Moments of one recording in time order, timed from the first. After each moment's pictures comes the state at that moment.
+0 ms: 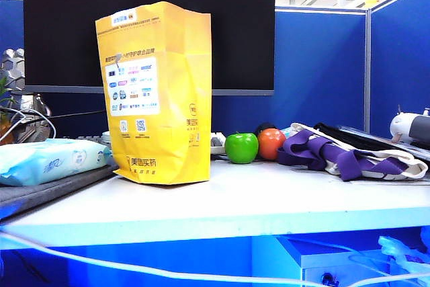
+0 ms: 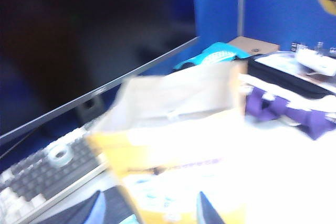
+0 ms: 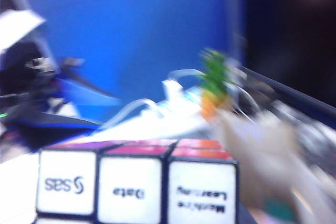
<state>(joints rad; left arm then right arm) -0.09 0.97 0.98 -0.16 0.46 0.25 0.43 1.59 1.65 -0.17 -0.85 0.03</state>
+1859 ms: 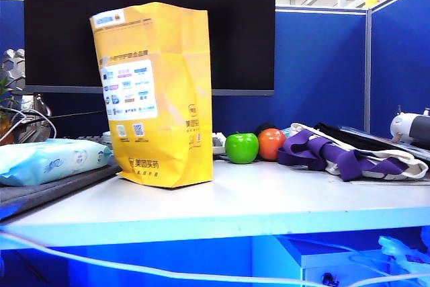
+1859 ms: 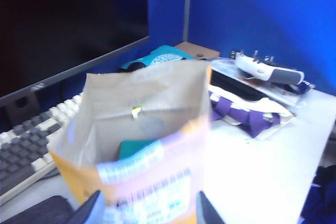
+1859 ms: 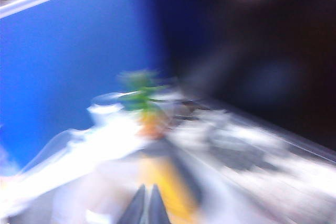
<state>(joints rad) 0.06 1.10 0.98 -0.09 0.83 0.18 0.29 1.95 2.22 -0.41 -0.78 0.11</state>
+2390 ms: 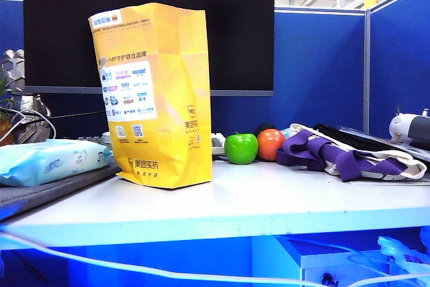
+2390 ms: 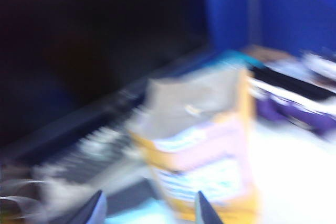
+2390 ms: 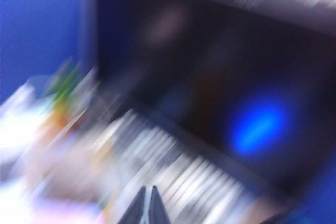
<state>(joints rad) 0.08 0.66 0.92 -0.30 0.52 0.28 0.25 1.40 1.69 -0.28 -0.50 -0.19</state>
